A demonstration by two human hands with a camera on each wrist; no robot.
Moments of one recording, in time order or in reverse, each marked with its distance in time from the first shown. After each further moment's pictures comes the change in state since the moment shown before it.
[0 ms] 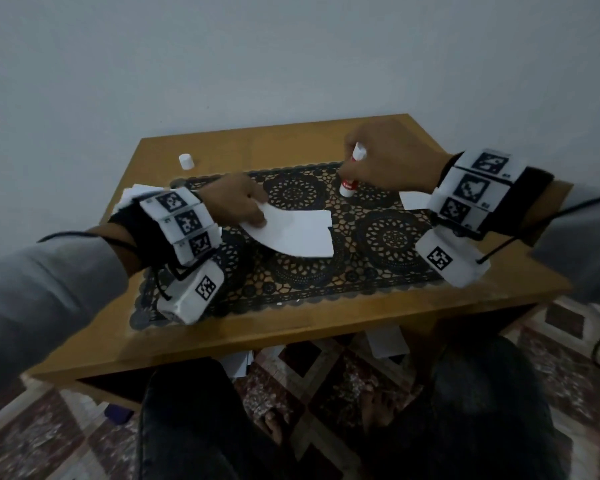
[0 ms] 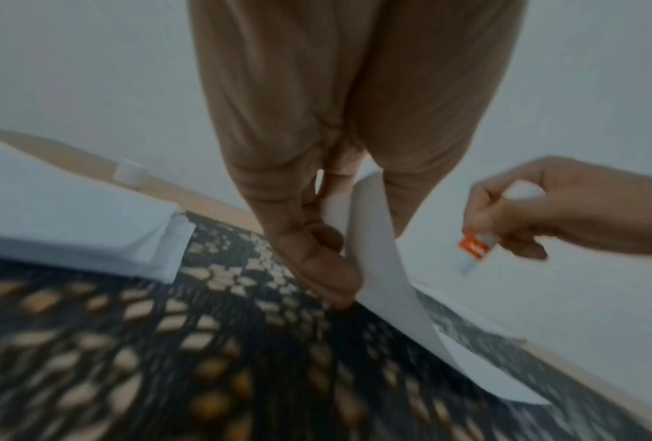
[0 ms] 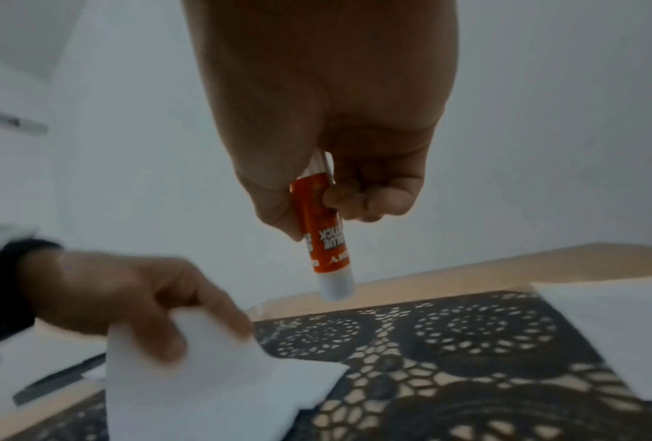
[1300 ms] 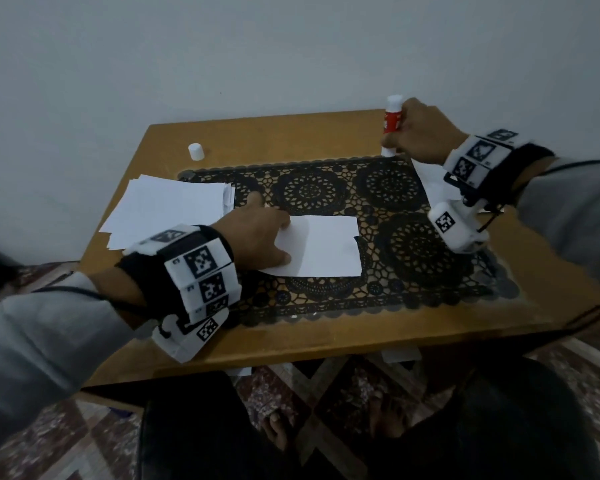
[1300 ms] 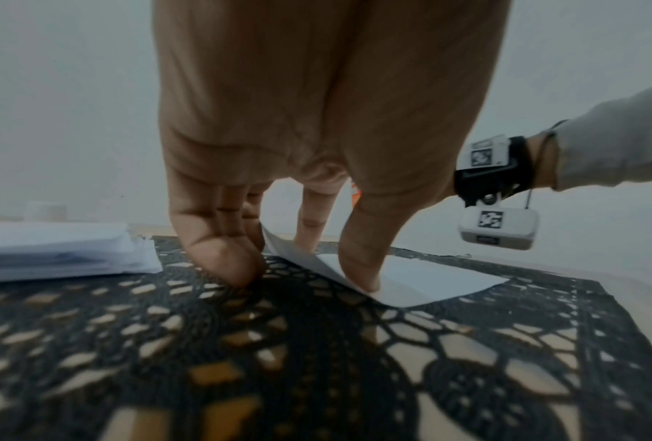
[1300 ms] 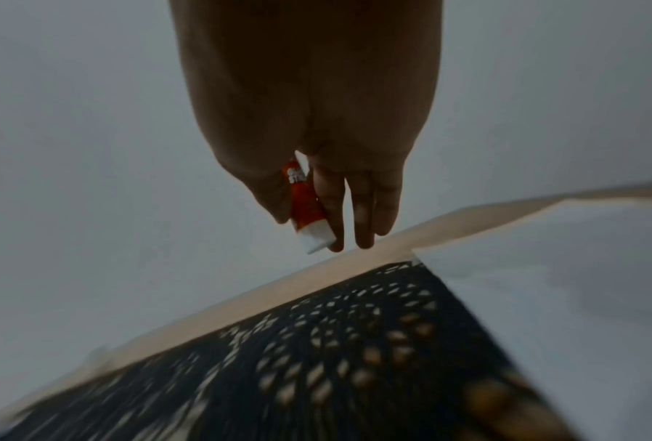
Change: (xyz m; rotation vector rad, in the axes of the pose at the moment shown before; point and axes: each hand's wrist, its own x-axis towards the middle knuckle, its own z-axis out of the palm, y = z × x) left_hand -0.017 -0.001 0.035 0.288 -0.082 -0.047; right_hand 0.072 0.076 0.030 0.126 0.048 0.342
